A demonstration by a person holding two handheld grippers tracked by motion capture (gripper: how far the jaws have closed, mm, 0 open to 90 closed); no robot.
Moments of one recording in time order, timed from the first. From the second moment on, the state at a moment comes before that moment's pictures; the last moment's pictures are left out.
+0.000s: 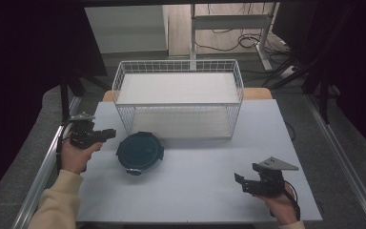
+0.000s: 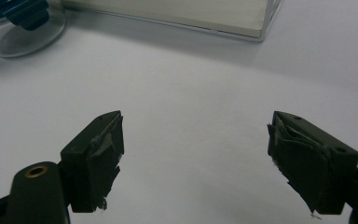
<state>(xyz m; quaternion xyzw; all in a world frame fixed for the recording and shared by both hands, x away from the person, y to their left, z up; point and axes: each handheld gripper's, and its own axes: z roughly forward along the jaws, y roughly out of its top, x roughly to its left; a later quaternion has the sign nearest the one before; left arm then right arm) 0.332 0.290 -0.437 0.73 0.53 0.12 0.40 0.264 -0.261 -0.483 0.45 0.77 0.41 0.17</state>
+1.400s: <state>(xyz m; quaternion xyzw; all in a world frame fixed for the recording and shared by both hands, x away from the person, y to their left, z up) 0.365 0.256 -0.482 0.79 0.53 0.11 0.30 0.265 -0.256 -0.489 0.45 0.78 0.39 0.19</state>
